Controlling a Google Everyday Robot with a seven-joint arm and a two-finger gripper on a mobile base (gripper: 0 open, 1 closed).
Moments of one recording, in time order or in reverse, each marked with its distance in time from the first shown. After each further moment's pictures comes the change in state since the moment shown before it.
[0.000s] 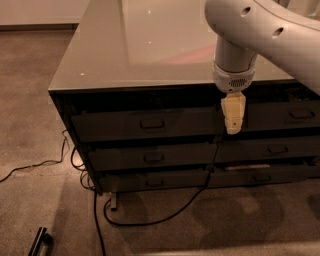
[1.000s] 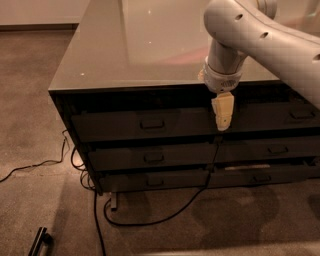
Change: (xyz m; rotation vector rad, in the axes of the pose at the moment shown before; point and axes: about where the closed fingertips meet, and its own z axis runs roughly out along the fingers) arm -0.026 -0.033 0.040 -0.013 -0.129 -0.146
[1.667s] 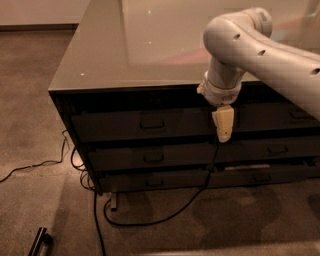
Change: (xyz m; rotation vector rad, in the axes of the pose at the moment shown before) arm -0.001 0.019 0.032 -0.030 -0.007 -0.041
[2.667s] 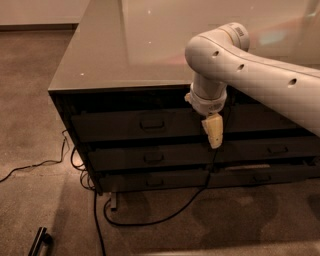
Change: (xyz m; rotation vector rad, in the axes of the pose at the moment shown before) arm -0.029 0.002 0.027 0.000 0.036 -0.121
